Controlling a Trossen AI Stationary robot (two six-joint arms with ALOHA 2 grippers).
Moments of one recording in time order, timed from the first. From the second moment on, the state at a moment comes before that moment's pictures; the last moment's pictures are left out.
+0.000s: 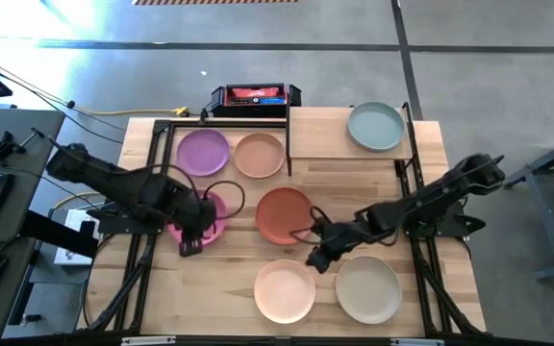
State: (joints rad) left arm -0.36 1.26 1.19 -1.26 0.01 -0.60; right arm 0.38 1.50 0.95 -0.18 -0.05 1.23
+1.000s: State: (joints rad) left arm -0.53 1.26 1.19 -1.21 -0.12 -0.77; right arm 0.41 1.87 1.28 -0.58 0.00 1.12
